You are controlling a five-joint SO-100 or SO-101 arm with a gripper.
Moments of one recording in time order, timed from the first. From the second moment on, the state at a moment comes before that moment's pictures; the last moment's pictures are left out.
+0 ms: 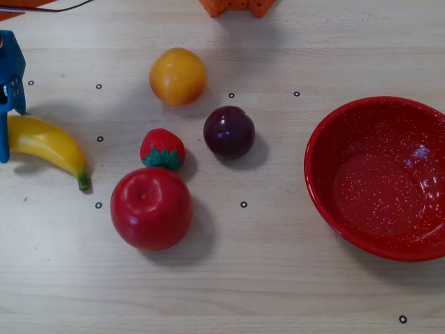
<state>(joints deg) -53.8 20.4 7.6 94.7 62.2</state>
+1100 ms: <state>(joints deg) -53.3 21.4 7.5 100.5 61.9</state>
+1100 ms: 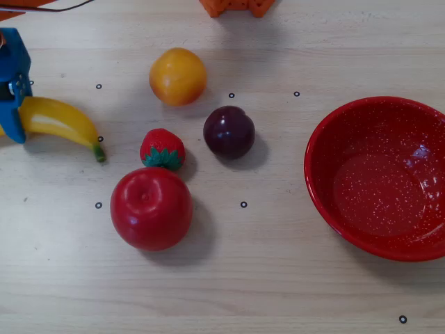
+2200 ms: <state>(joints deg) -39.3 63.9 39.7 103.1 47.8</state>
